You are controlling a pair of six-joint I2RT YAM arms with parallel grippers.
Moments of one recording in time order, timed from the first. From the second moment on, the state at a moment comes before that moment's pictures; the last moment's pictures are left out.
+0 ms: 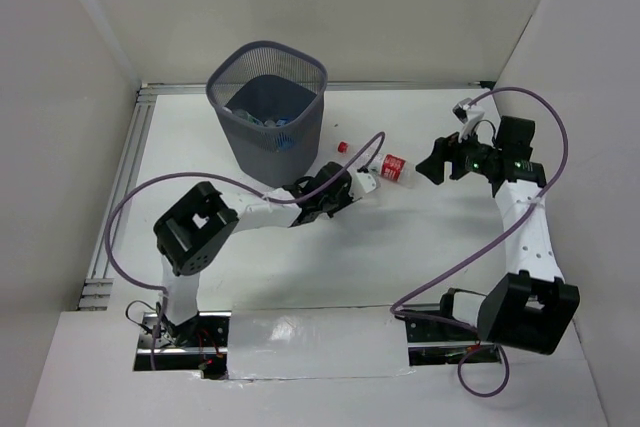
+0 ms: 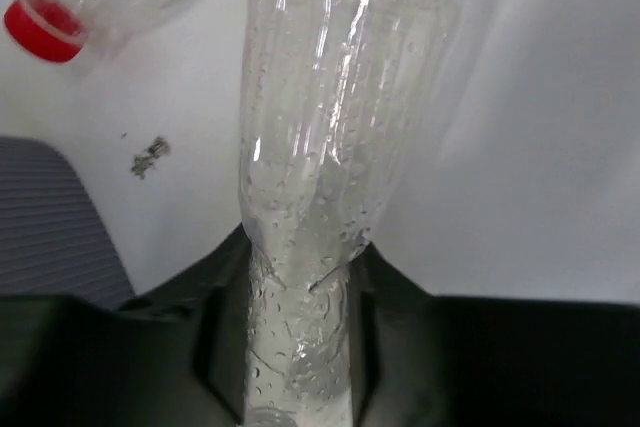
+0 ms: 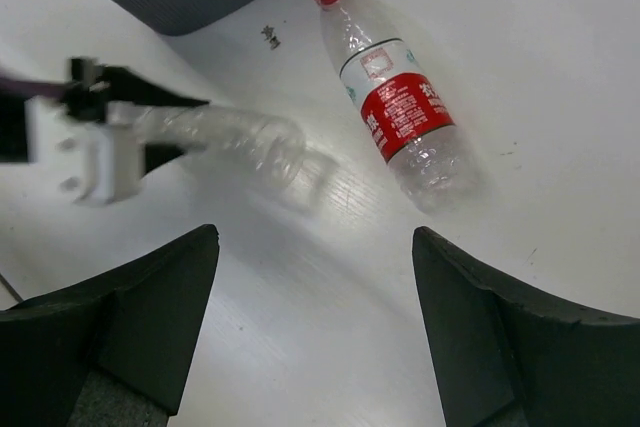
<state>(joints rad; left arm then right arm) -0.85 1.94 1.19 0.07 -0.12 0.36 -0.25 1.18 1.06 -0.57 -0.83 -0.36</state>
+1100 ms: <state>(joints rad) -0.37 1.61 1.53 0.12 -0.21 -0.11 -0.01 1.66 1.30 -0.41 -0.66 -0.46</state>
